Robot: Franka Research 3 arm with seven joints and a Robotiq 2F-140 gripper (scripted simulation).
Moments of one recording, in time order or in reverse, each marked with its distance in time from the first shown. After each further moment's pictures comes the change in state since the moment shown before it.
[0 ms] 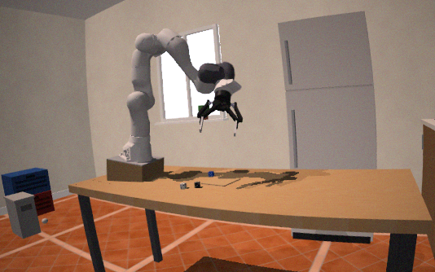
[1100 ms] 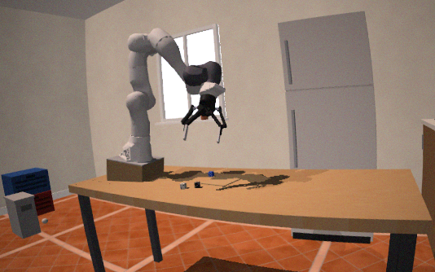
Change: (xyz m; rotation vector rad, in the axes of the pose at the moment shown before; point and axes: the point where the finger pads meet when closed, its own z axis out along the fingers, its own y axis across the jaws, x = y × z) arm -0.015 0.066 0.039 -0.026 -0.175 0.122
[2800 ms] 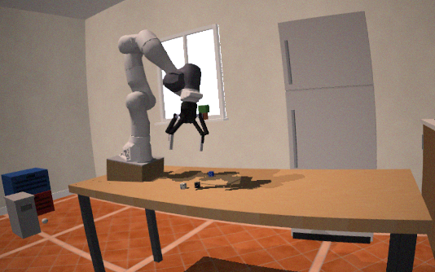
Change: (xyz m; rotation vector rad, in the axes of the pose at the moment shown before) arm -0.027 0.071 0.039 0.008 -0.237 0.174
